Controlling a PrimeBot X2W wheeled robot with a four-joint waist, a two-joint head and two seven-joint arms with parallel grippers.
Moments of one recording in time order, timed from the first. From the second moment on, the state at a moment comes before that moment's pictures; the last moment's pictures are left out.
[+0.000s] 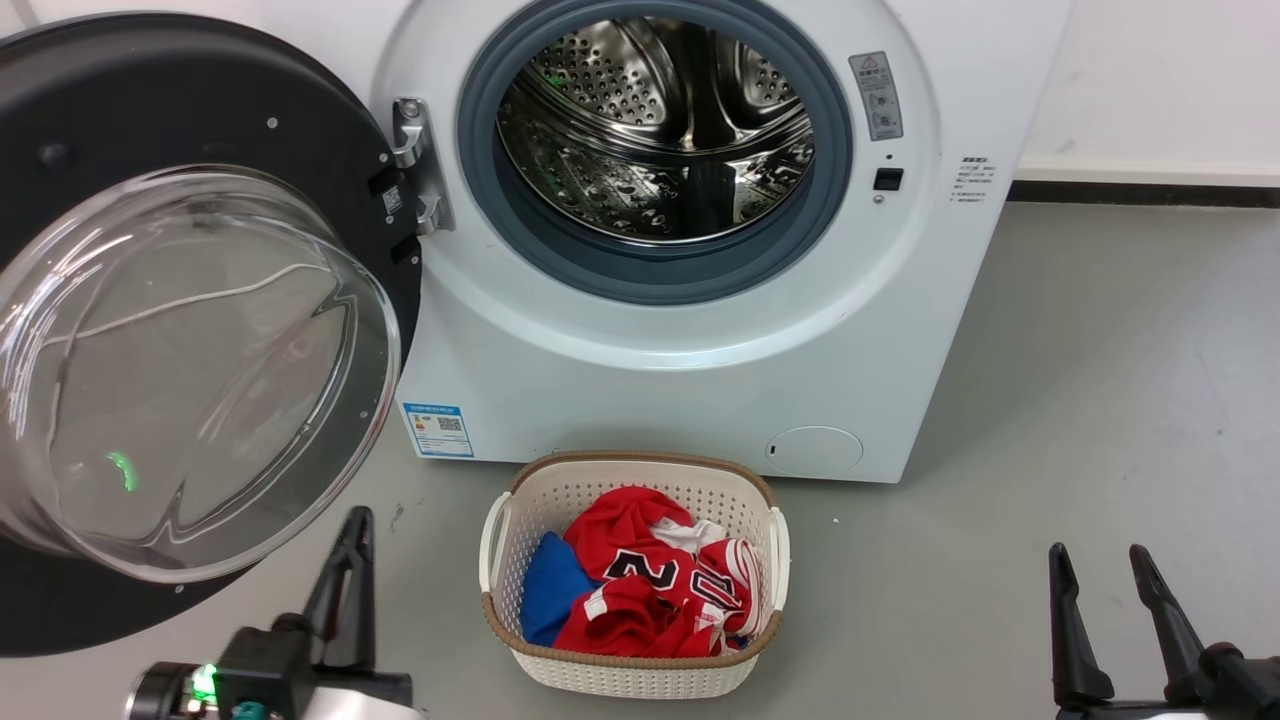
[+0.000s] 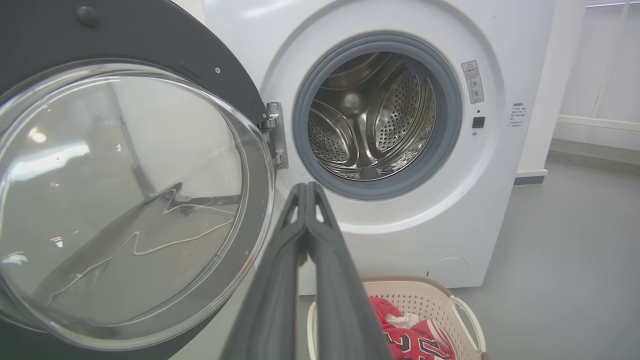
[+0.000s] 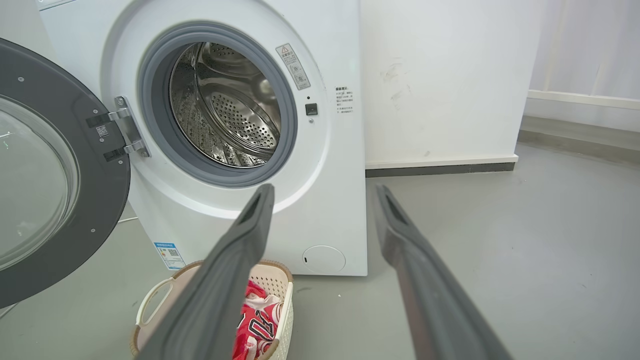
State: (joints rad) left arm 0.08 0.05 0.08 0.00 -0.01 -0.11 -0.27; right arm 0.17 -0.05 -0.08 0.03 0.15 0.13 -0.26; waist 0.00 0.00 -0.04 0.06
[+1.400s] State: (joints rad) left arm 0.14 0.05 -0.05 0.11 -0.09 -0.03 -0.25; right arm 0.19 -0.05 -0.06 0.06 0.20 0.13 -0.25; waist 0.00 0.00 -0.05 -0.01
